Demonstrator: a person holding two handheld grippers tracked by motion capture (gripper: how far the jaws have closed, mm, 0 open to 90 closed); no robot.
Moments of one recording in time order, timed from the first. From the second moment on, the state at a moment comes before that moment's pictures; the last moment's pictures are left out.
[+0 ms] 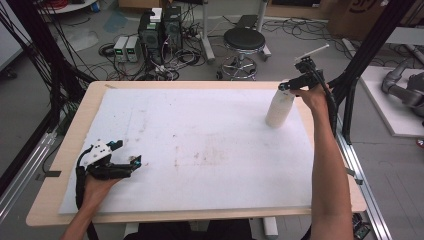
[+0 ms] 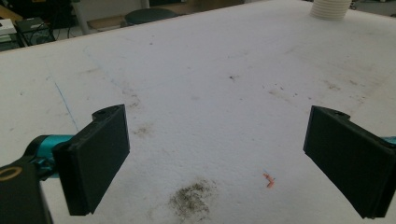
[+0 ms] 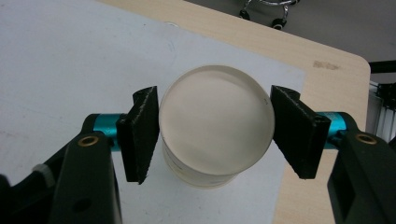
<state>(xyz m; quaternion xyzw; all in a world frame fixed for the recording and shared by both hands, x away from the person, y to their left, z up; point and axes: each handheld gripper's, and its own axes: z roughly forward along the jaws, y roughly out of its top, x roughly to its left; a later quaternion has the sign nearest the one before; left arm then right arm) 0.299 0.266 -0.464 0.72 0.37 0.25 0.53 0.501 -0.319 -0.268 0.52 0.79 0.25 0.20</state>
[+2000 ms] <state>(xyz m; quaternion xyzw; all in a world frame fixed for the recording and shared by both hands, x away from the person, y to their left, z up) 0.300 0.266 -0.464 0.72 0.38 0.25 0.53 0.392 -0.275 -0.207 0.34 0.82 0.41 0.20</state>
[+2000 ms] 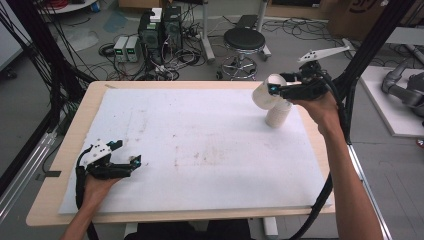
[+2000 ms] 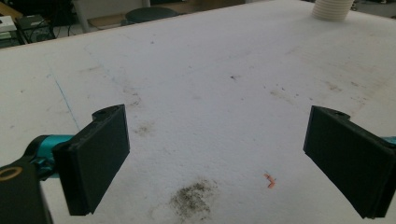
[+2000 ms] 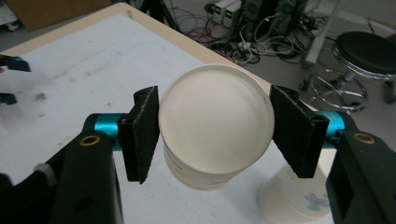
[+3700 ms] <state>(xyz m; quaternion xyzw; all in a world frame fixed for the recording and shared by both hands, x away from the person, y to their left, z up) 0.300 0.265 -0.464 0.72 0.37 0.25 0.53 0.342 -0.194 -0.311 0.12 0.84 0.53 0.07</state>
